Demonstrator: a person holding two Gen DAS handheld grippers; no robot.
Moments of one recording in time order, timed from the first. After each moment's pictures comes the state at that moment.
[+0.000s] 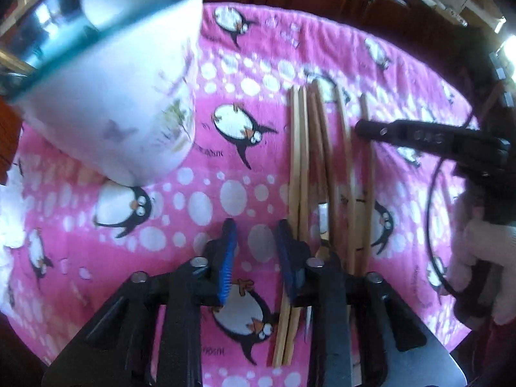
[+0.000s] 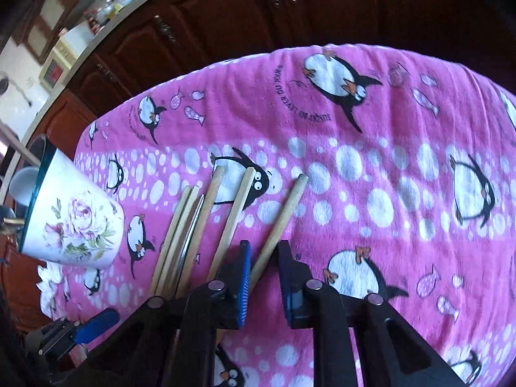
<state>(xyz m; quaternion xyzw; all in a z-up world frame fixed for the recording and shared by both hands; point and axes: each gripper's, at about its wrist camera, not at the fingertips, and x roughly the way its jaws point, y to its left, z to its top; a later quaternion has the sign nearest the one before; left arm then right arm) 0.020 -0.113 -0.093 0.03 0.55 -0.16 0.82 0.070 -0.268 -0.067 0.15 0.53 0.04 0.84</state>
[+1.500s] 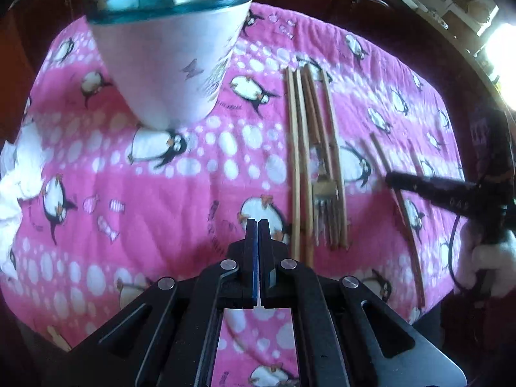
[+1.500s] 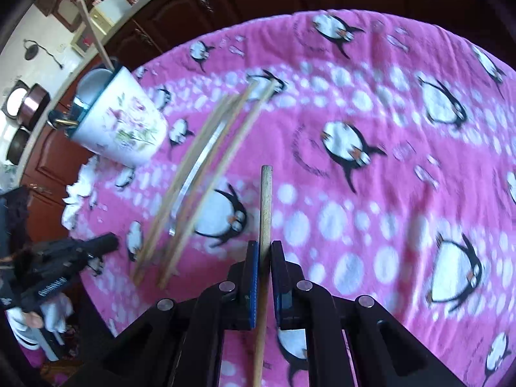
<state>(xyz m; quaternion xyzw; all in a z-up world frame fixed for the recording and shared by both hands) -0.023 -0.061 -0.070 0.00 0.55 -0.21 0.81 -0.032 -0.279 -0.059 0.14 0.56 0.12 0.81</state>
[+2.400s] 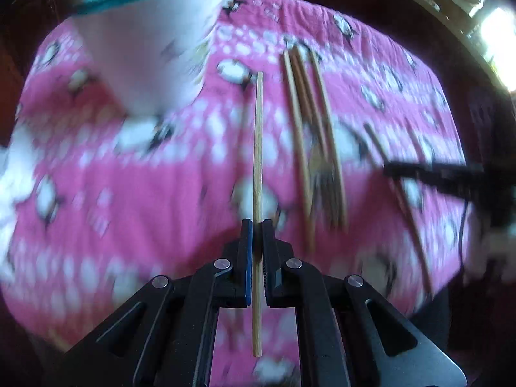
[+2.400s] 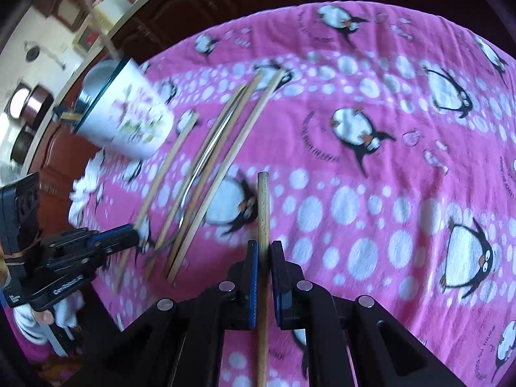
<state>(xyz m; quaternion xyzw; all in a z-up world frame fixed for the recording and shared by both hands) -0.039 -0.056 -0.077 0.03 0.57 -0.23 0.79 -0.040 -0.268 -0.059 0.14 0.57 0.14 0.79</state>
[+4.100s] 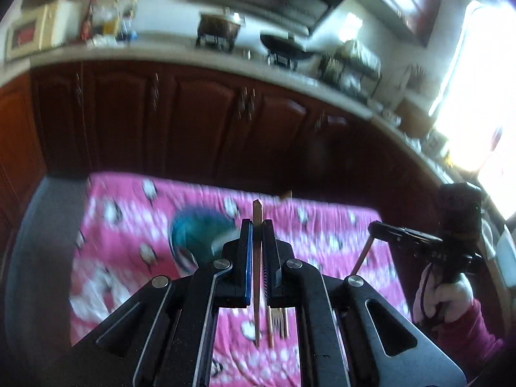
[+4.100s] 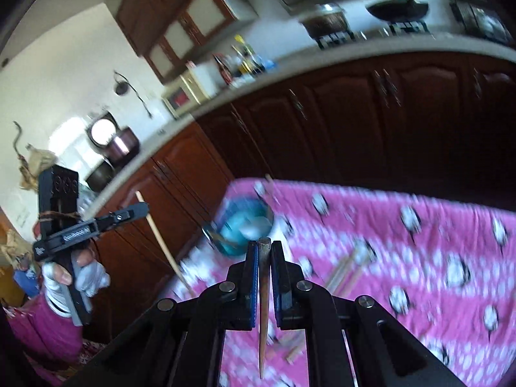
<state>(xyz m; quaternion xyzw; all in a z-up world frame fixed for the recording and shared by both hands) 0.005 0.029 0.178 -0.08 0.34 -0.25 0.90 -0.029 -0.251 0.161 0.16 0.35 0.26 0.89</state>
